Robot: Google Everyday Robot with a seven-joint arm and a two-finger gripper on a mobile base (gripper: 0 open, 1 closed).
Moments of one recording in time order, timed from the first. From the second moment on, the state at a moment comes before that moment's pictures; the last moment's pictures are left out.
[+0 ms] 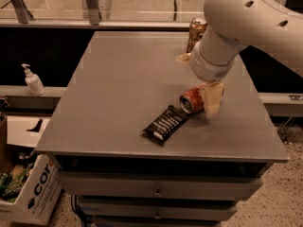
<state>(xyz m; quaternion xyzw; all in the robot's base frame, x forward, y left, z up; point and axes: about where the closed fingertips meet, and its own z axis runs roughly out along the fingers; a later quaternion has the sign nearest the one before) 0.578 -0.128 0.848 -0.82 0.55 -0.10 0.15</state>
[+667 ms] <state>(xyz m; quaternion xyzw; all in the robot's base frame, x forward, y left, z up) 0.576 -0.127 0.848 -0.81 0.55 -0.09 0.16</state>
